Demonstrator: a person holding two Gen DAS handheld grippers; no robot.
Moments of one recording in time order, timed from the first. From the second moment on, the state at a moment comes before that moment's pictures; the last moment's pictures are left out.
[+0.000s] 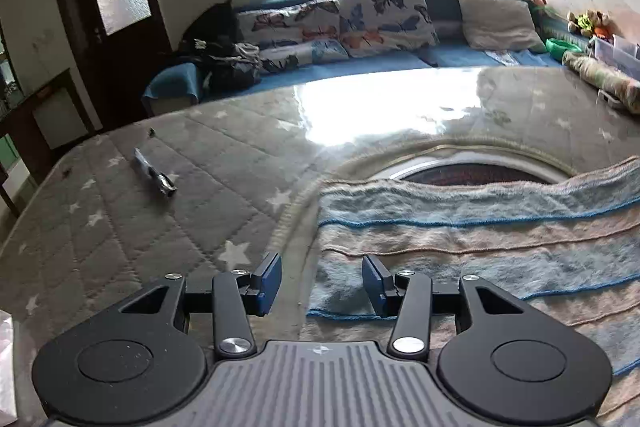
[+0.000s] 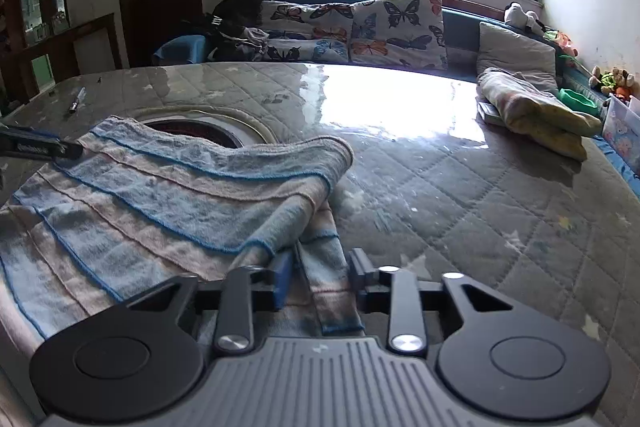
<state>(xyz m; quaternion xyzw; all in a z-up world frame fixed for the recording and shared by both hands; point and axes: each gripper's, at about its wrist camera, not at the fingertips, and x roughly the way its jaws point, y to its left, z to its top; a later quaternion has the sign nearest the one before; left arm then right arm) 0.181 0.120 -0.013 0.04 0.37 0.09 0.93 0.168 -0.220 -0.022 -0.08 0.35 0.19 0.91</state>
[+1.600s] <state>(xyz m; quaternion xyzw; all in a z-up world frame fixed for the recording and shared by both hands) 0.227 0.143 -0.028 0.09 0.33 0.12 0.93 0.278 -0.216 -0.027 -0.04 0.35 0.14 0.92</state>
